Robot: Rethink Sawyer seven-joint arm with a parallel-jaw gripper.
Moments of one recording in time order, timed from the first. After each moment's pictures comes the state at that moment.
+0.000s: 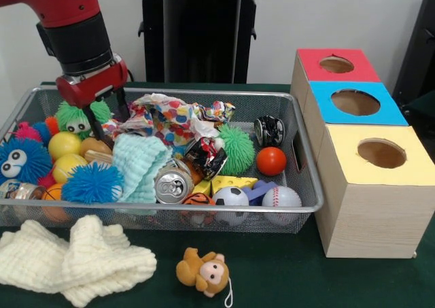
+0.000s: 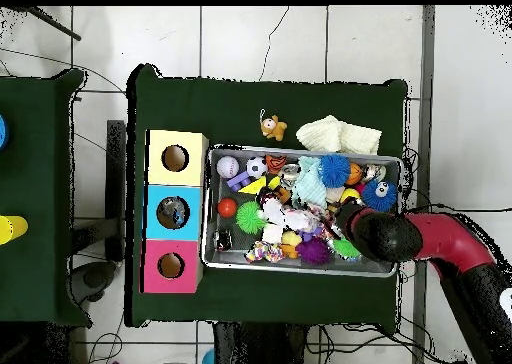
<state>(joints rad) -1.18 -0.48 0.84 1.76 -0.79 0.73 0.91</state>
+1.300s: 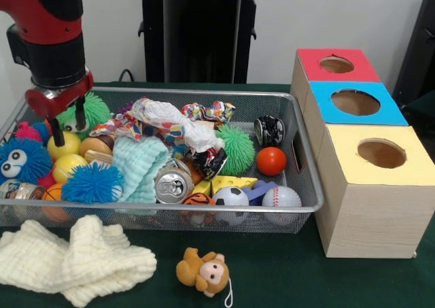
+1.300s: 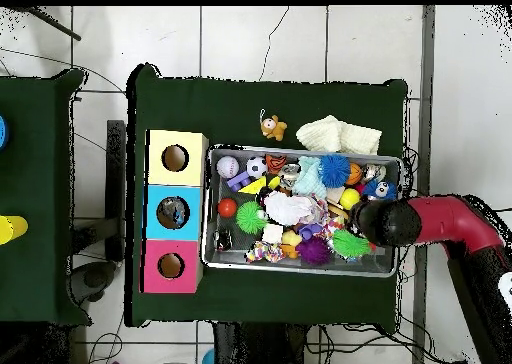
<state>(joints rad) -1.09 -0.50 0.77 1.62 -0.97 0.93 0.72</state>
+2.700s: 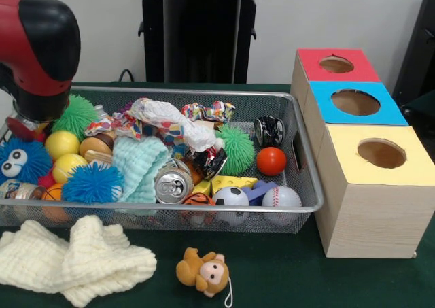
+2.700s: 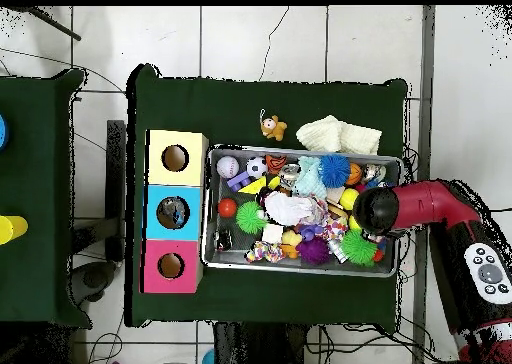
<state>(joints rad) -0.89 -0.37 0.54 1.37 -1.13 1.13 0.71</state>
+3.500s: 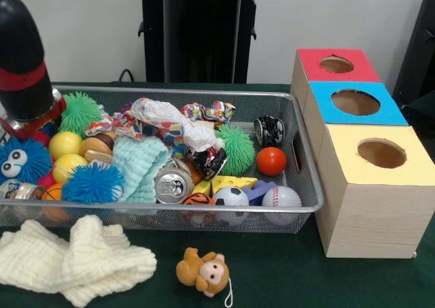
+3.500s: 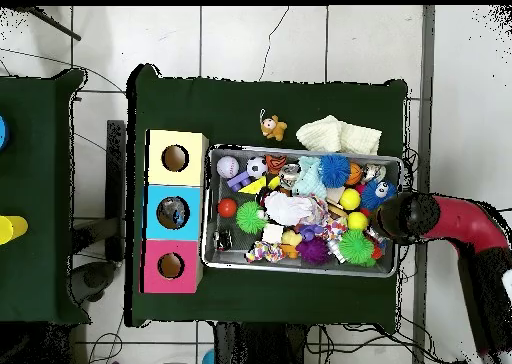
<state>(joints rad) -1.08 -0.33 0.62 1.39 -0.86 1.07 0.71</state>
